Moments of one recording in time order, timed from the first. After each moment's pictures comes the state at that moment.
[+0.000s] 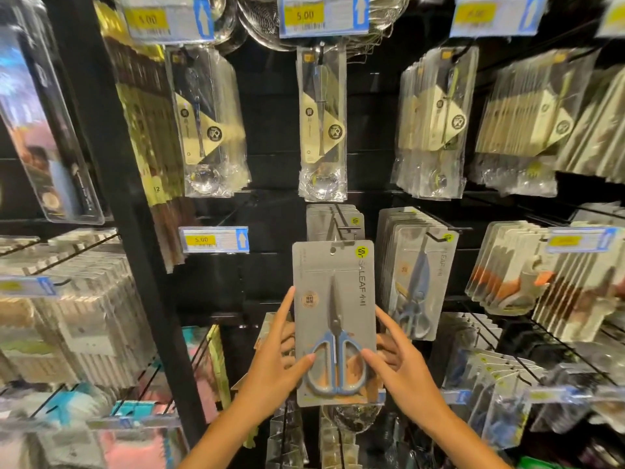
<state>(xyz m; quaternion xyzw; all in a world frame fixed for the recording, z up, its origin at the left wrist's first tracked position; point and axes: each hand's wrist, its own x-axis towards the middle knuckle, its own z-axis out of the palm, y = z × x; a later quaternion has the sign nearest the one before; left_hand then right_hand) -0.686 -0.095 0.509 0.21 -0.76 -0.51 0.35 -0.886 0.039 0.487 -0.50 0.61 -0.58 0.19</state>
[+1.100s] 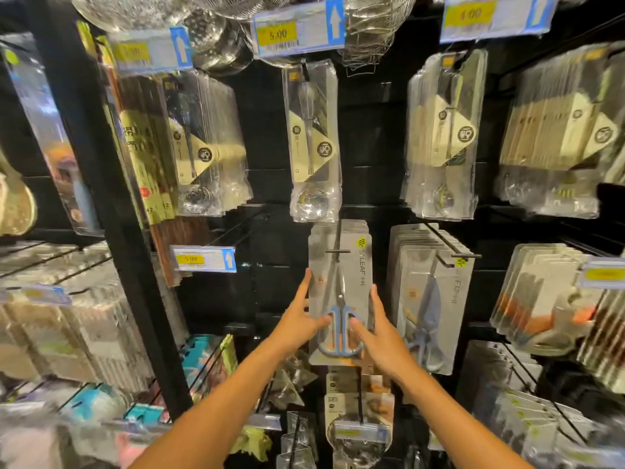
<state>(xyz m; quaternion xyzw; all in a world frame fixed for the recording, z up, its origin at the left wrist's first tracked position) -0.791 -0.181 0.535 0.32 -0.75 -0.50 0.29 -0.957 -0.061 0.506 -0.53 0.65 -0.50 0.22</state>
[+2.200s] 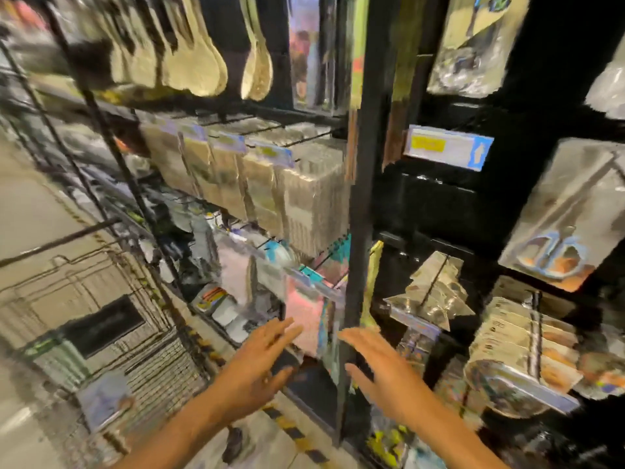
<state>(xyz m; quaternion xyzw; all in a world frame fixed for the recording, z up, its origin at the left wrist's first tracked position) -0.408 -0.023 0.401 0.52 -0.83 -0.14 0.12 -0.695 -0.038 0.391 -0.83 0.49 -0.18 0.20</state>
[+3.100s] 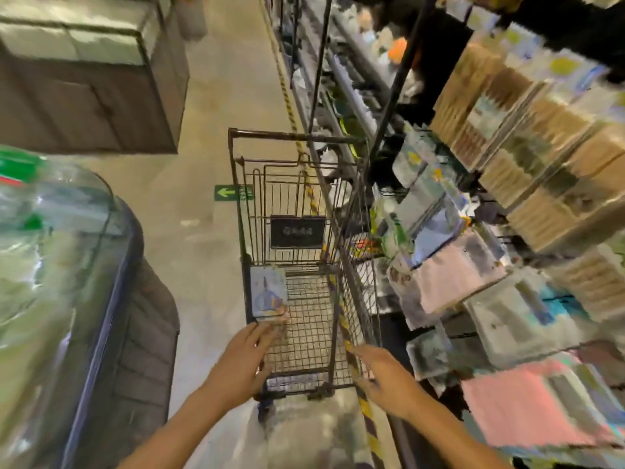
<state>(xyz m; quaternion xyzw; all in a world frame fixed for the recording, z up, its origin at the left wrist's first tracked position) -0.002 0.101 0.244 0.82 -0.52 -0.21 0.15 -0.230 -0.125 0.276 -0.90 0.27 0.17 0.29</state>
